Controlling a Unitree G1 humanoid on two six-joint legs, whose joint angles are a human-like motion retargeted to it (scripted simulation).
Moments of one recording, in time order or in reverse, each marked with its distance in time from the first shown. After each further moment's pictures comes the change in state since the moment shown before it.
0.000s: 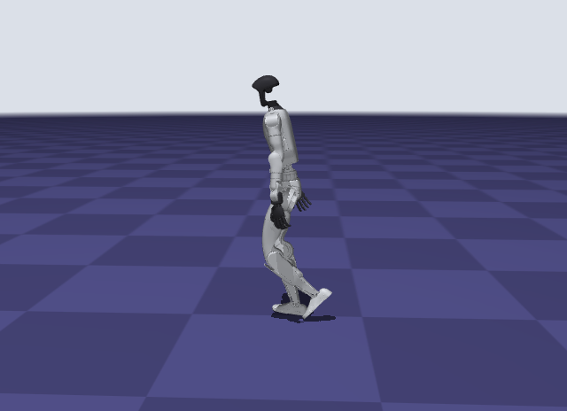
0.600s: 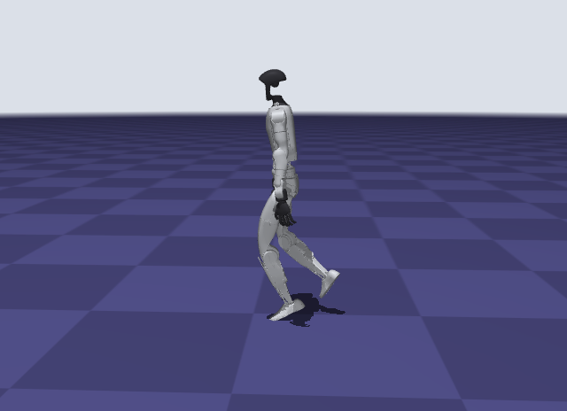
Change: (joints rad) left arm 0.054 -0.031 0.056 0.020 0.021 0.075 0.008; right arm -0.046 0.042 0.084 -0.098 0.064 -0.174 -0.154; waist 0.133 0.115 -0.032; left_leg 0.078 0.099 0.121 -0.466 0.096 -0.053; right_leg 0.156 -0.225 -0.165 0.733 0.347 0.148
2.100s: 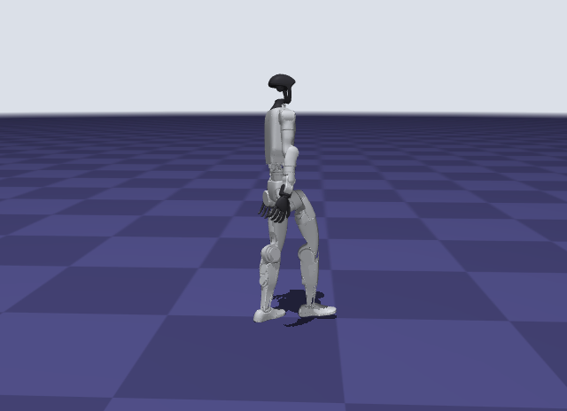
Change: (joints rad) left arm -0.041 0.000 -0.139 0.189 -0.142 0.049 0.085; right arm 0.114 -0.029 -0.080 0.155 -0.014 0.183 -0.037; waist -0.281 -0.165 0.007; left_leg 0.448 -0.183 0.059 -0.521 -0.292 0.053; right_leg -0.173 0.116 -0.060 -0.872 -0.064 0.076
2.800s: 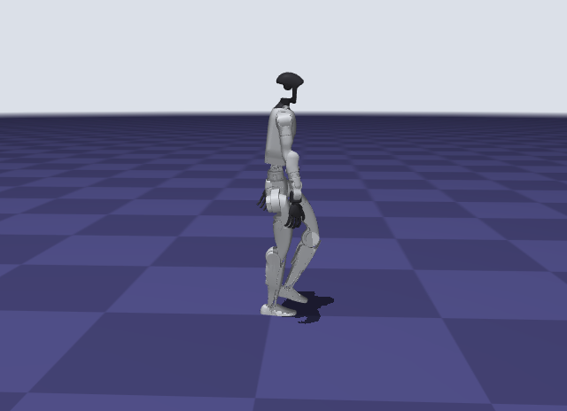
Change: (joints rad) left arm 0.081 -0.027 0.163 -0.111 -0.002 -0.023 -0.016; right arm -0.266 -0.013 0.051 -0.136 -0.087 -0.037 0.020; waist 0.281 0.029 0.092; left_leg -0.673 0.115 0.125 0.946 0.078 0.000; right_leg 0.288 0.110 0.362 -0.153 -0.139 -0.210
